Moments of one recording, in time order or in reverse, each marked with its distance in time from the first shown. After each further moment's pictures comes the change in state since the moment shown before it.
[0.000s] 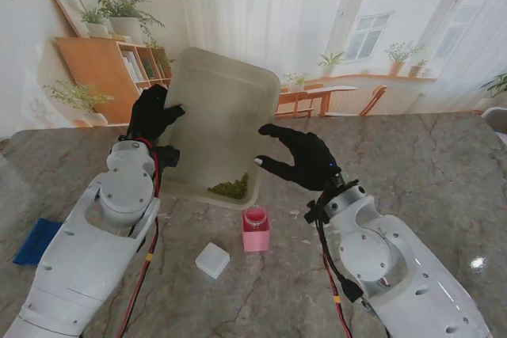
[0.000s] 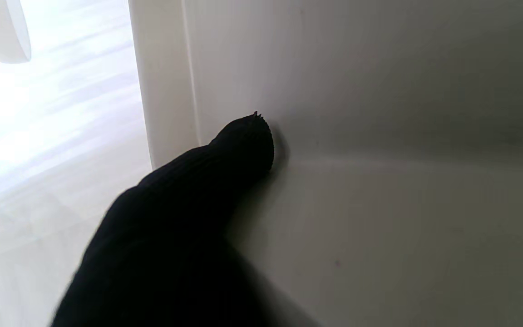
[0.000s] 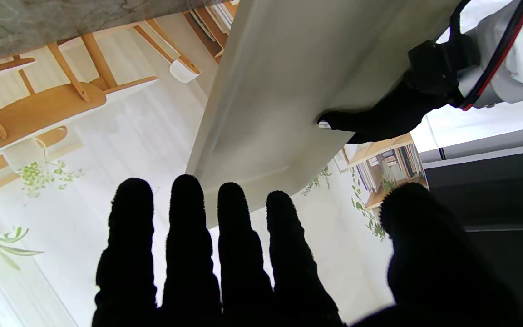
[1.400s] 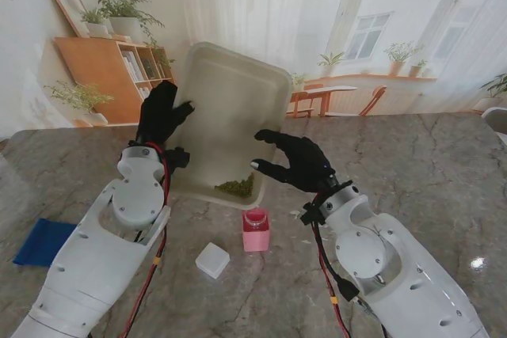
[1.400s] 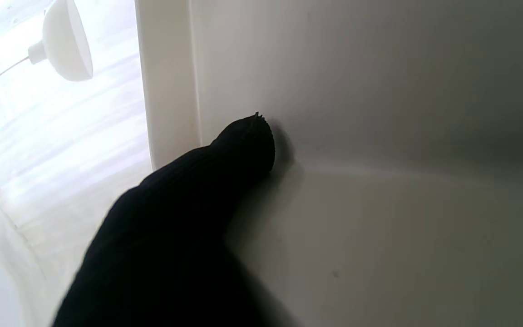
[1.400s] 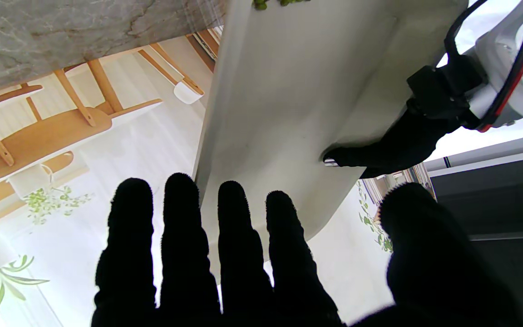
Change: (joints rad) left arm -0.006 -0.005 0.058 0.042 0.044 -0.167 0.079; right arm 0.031 -0.001 -0.031 0.045 0.027 0.007 0.024; left_hand 0.005 0.001 0.000 0.000 0.000 -0.001 0.000 0.000 -0.001 -0.001 0.000 0.004 0.000 -0.002 0.000 0.009 -0.001 0.000 -0.002 0.037; right_hand 0.001 0.000 0.000 0.000 0.000 0.000 0.000 0.000 0.012 -0.007 0.000 0.008 0.012 0.039 0.014 0.021 0.000 0.000 0.000 0.013
